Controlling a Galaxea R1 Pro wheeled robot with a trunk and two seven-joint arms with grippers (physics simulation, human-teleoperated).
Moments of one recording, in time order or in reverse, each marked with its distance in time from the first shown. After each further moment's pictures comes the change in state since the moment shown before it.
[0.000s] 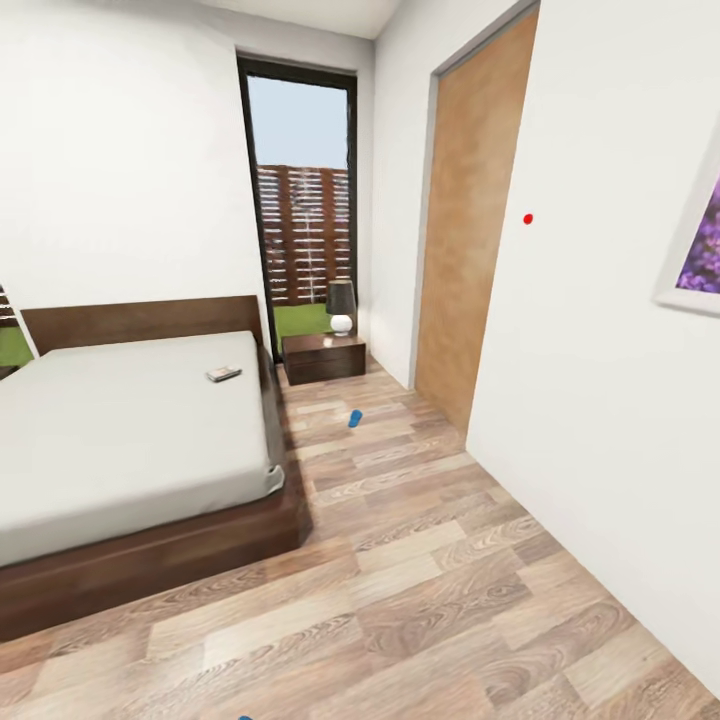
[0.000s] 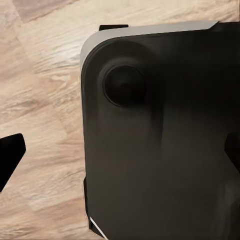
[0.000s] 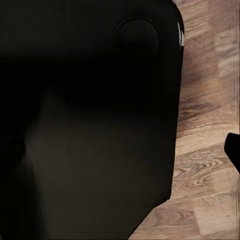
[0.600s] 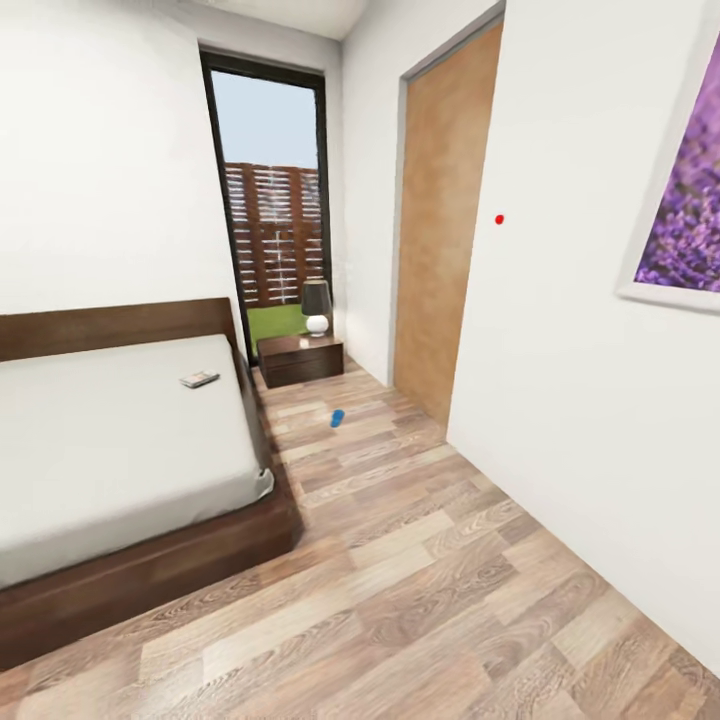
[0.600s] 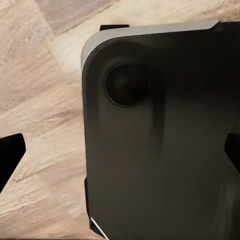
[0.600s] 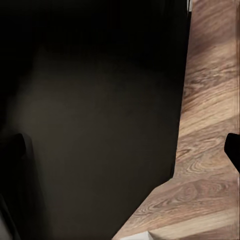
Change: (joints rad) left arm 0.000 0.001 -0.001 0.000 0.000 0.000 0.000; right arm 0.001 0.003 0.001 0.048 0.000 0.003 0.000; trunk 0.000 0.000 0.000
